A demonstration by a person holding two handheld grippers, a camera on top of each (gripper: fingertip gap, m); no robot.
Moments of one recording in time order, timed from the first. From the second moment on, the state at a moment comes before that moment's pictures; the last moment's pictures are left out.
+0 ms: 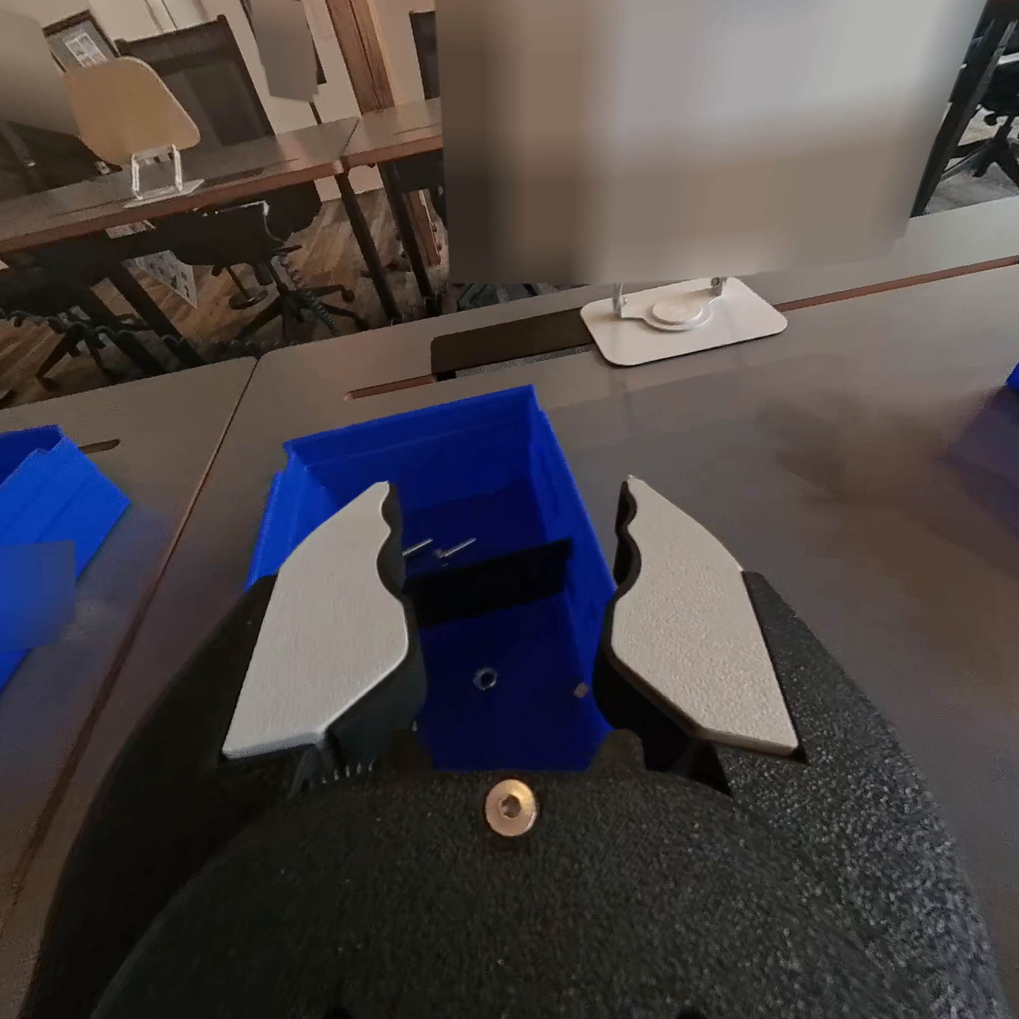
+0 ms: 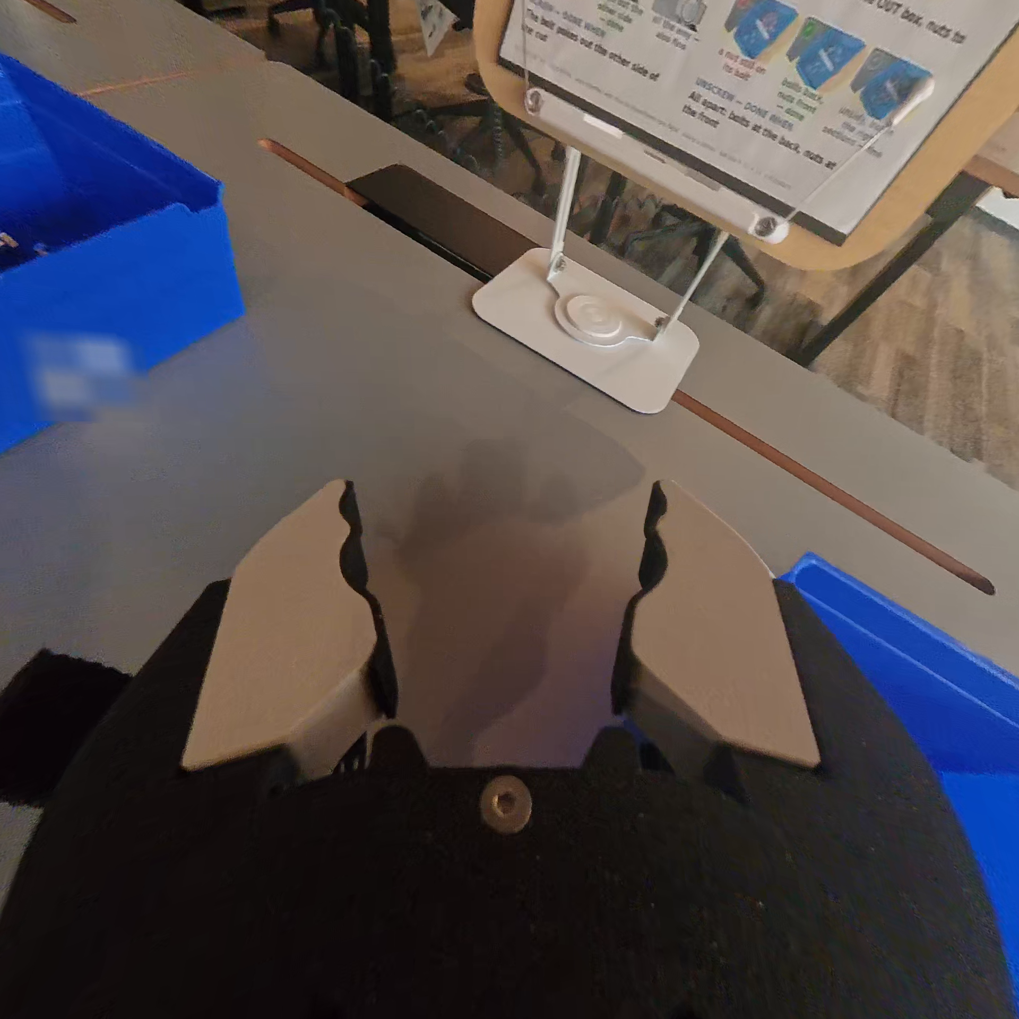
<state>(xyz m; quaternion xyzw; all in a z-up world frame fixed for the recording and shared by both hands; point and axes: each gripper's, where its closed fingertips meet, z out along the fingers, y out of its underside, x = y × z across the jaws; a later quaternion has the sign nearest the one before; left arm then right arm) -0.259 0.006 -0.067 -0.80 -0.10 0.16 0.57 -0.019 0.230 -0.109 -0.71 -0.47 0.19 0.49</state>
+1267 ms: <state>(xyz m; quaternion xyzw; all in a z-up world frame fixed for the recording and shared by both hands) -0.377 0.046 -0.167 -0.95 0.16 0.04 0.25 -0.029 0.204 -0.103 -0.68 -0.54 0.24 0.45</state>
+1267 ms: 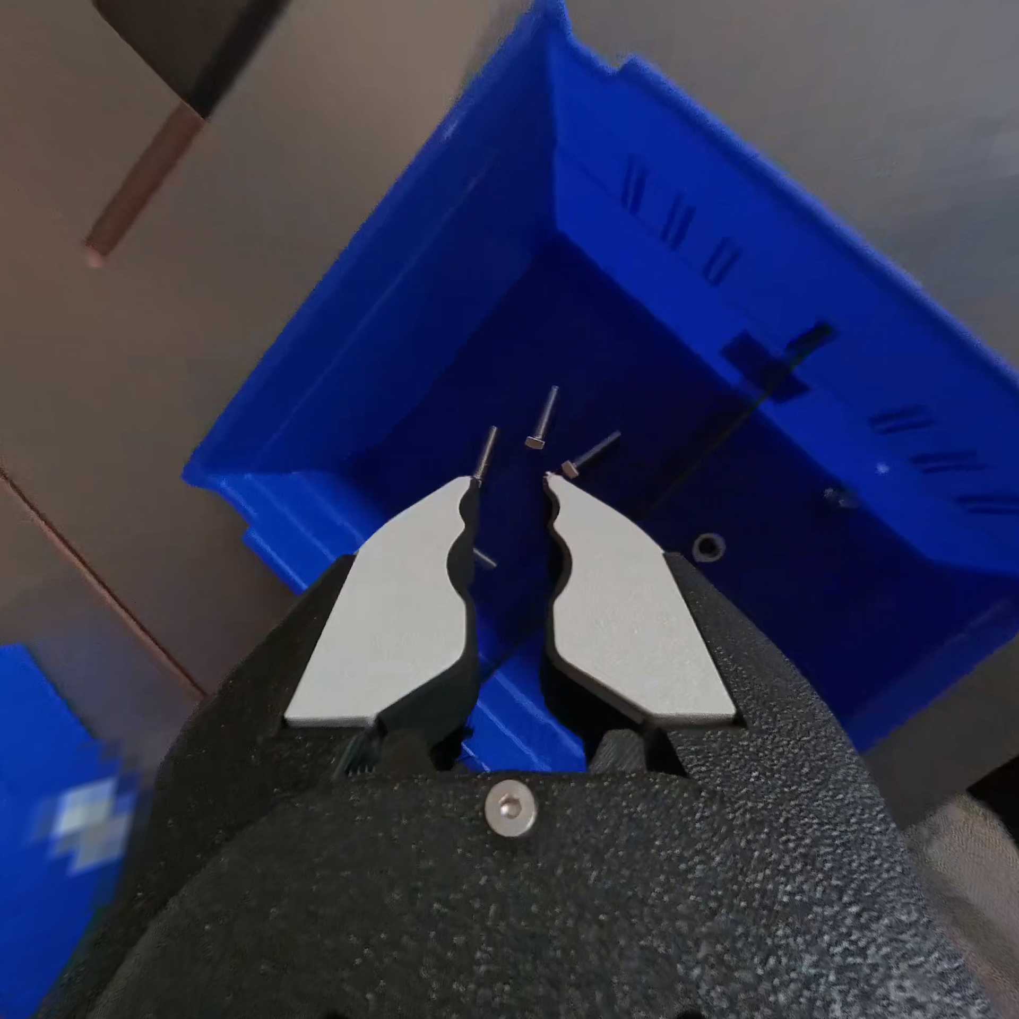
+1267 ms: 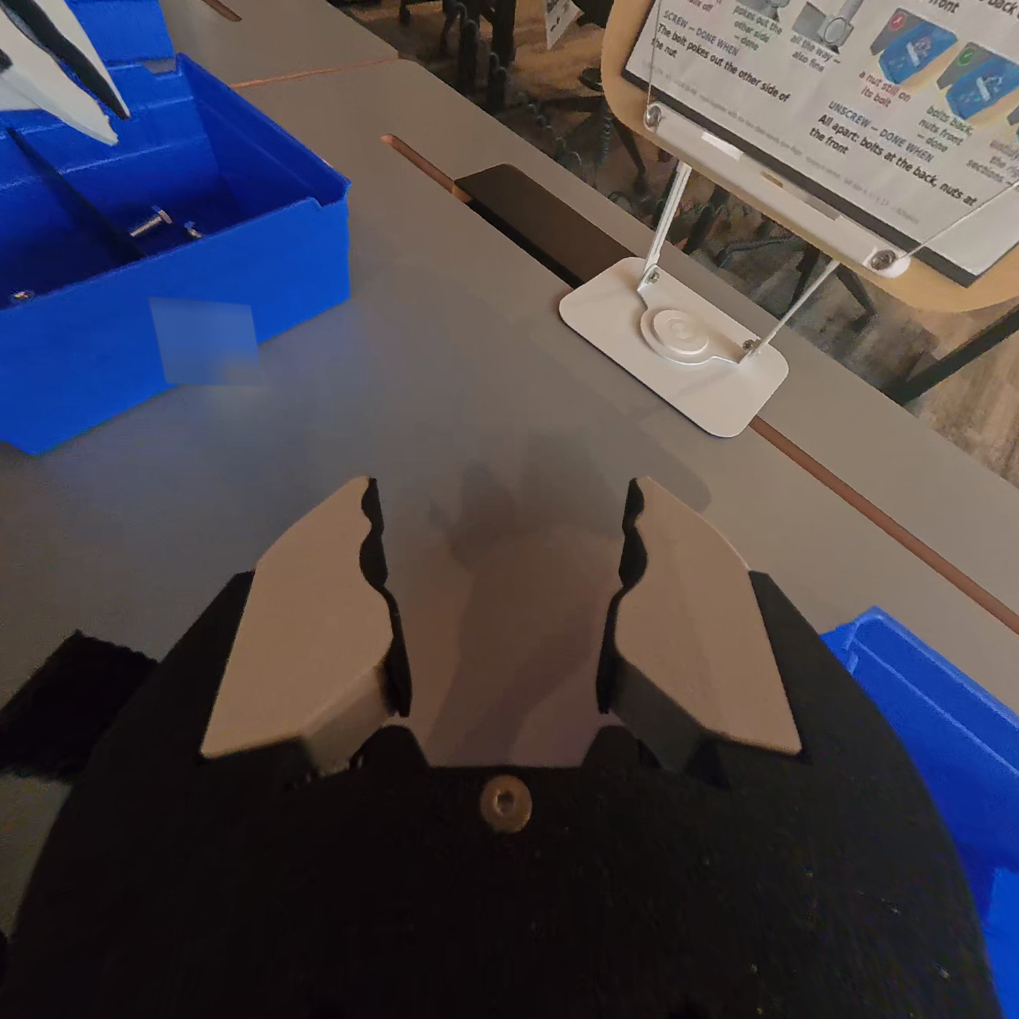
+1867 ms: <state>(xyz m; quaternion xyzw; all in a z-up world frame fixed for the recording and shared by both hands) -0.404 0.041 -0.250 -0.92 0.38 0.08 0.01 -0.009 0.201 -0.097 -0.67 -0.53 0.24 0.46</state>
